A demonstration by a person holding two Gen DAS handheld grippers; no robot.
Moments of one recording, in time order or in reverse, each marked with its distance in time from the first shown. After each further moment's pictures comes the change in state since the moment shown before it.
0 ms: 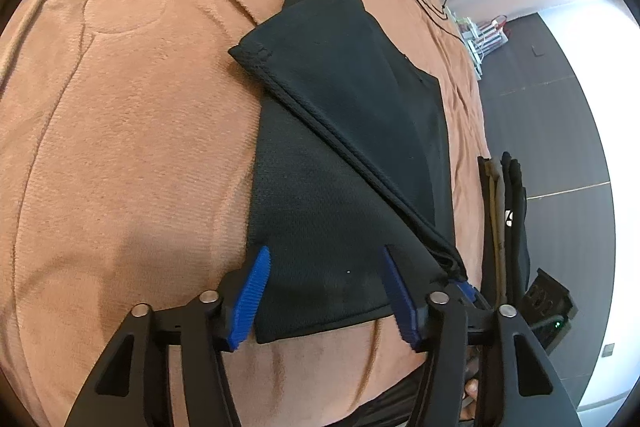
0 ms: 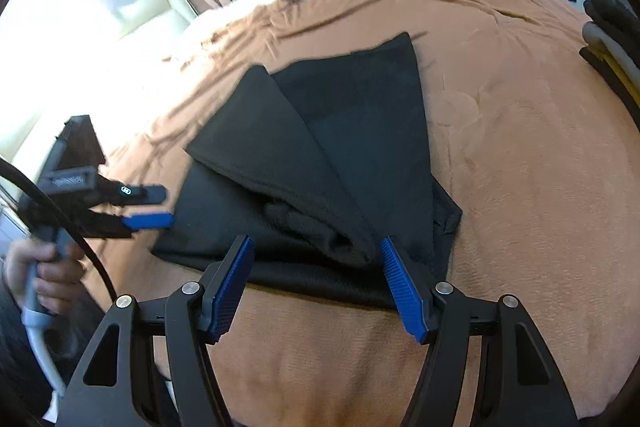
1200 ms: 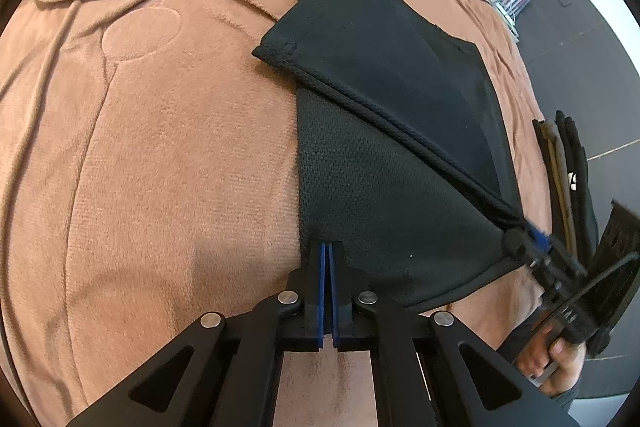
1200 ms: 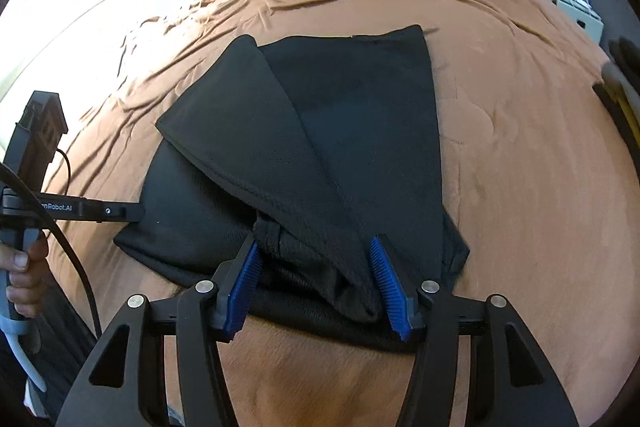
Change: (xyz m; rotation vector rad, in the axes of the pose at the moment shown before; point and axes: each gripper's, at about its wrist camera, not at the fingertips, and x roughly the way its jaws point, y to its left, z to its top) left arm 0.011 -0.010 -0.005 0.155 0.017 0.264; right arm 0.025 0.021 0.036 -0.110 0.085 -0.094
